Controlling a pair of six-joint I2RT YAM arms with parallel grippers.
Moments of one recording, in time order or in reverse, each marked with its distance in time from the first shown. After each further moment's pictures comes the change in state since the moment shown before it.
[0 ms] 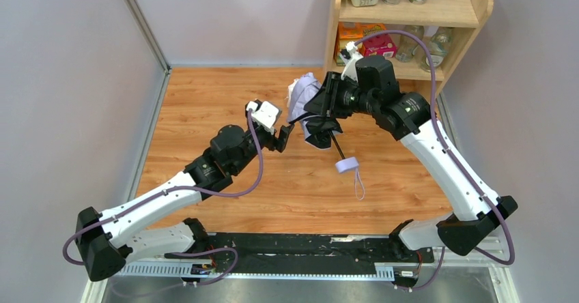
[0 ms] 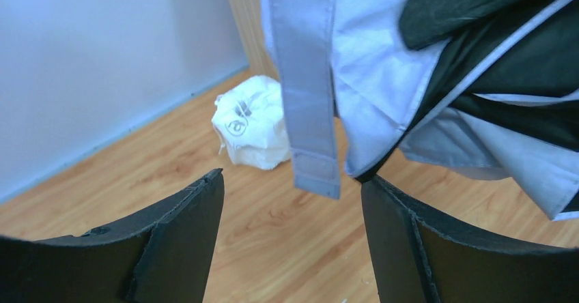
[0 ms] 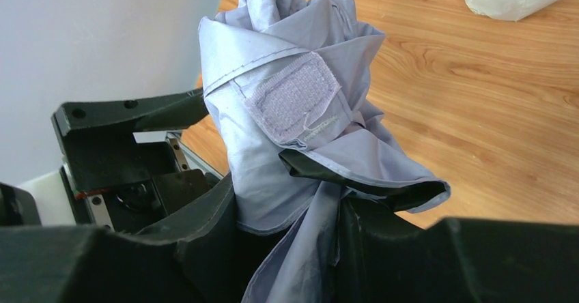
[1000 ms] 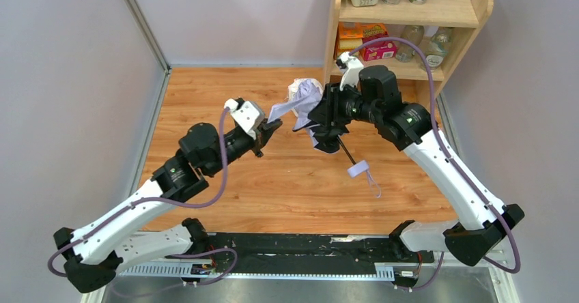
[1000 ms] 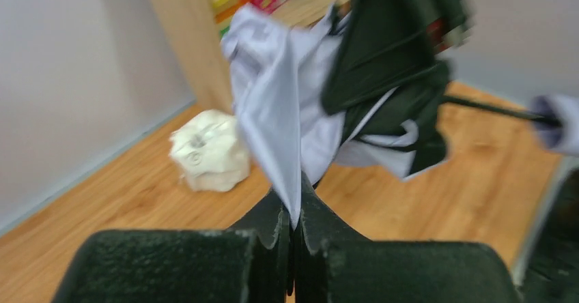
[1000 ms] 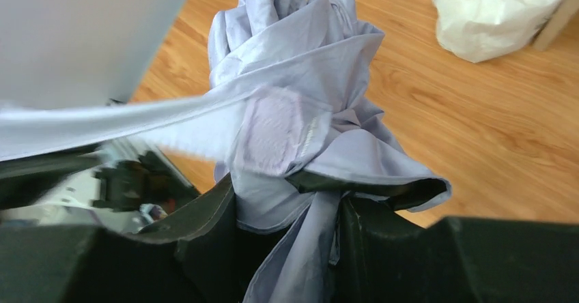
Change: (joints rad) left arm -0.013 -0.122 0.108 -0.164 0.142 0.030; right arm -0.004 -0.068 -0.095 0.092 -0.027 -0.189
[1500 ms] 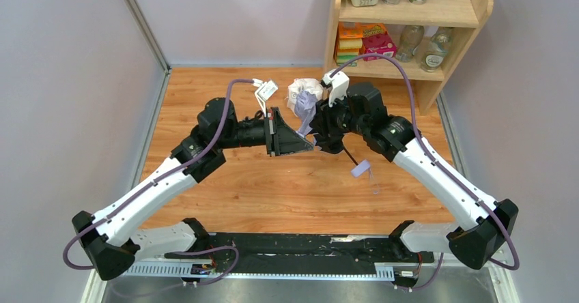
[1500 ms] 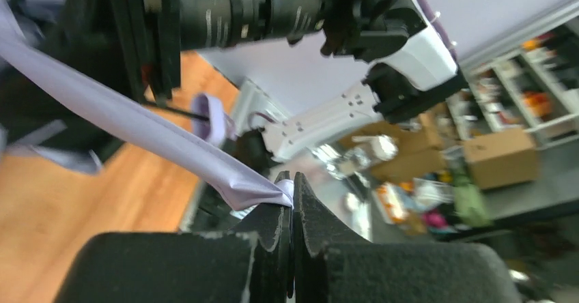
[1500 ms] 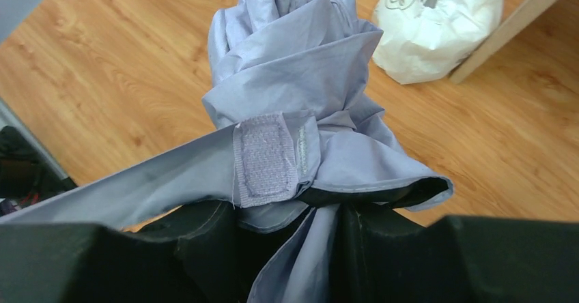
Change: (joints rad) left arm 0.111 0.191 0.241 -0.103 0.748 -0.854; right arm 0.051 -0.037 -0.253 0.177 0.127 -0.325
